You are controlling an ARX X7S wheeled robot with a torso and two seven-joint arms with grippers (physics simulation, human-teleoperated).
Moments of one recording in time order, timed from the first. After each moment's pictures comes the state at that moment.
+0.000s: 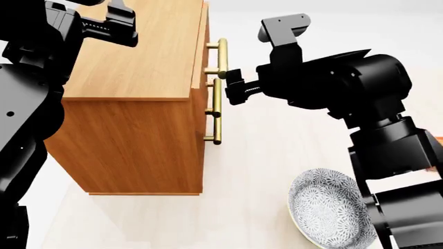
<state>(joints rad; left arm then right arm) -1.09 -0.50 0.27 0.38 -0.42 -0.89 -0.24 1.42 0.21 -0.56 0.53 0.82 1.12 0.04</state>
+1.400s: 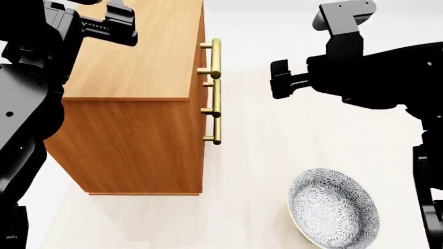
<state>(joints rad) -1.09 -0.50 0.27 0.38 -0.44 -0.88 -0.25 1.41 0.44 -0.44 0.29 1.00 1.31 0.21</state>
